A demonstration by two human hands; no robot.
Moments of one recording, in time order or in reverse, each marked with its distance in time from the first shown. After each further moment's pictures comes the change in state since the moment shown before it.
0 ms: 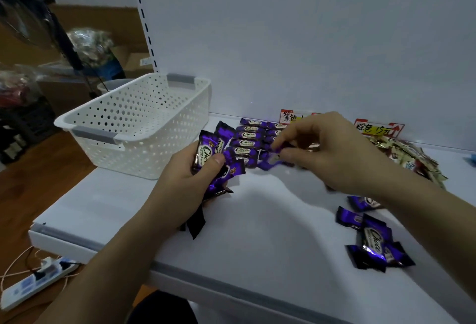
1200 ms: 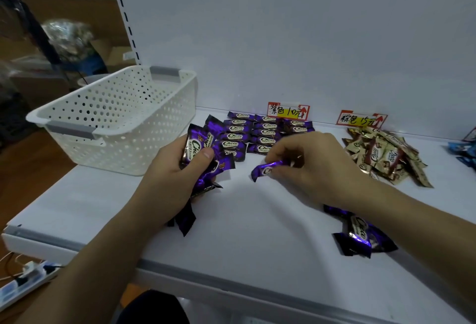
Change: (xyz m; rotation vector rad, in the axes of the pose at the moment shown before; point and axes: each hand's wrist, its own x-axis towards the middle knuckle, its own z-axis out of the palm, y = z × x) left_hand 0.002 -0.005 0.001 0.063 0.003 0.020; right_hand -0.017 0.031 0.023 -0.174 0.003 -0.006
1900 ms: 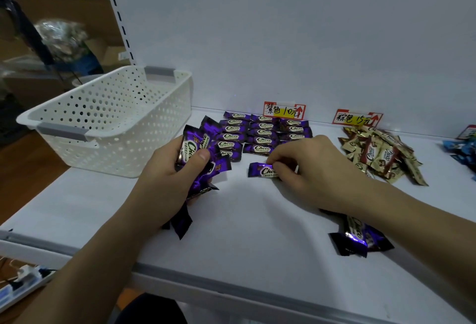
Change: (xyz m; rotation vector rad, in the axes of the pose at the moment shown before) left_hand -0.001 0.002 0.001 0.033 -0.005 0.017; right_hand -0.005 -0.004 -0.003 -0.211 -0.008 -0.067
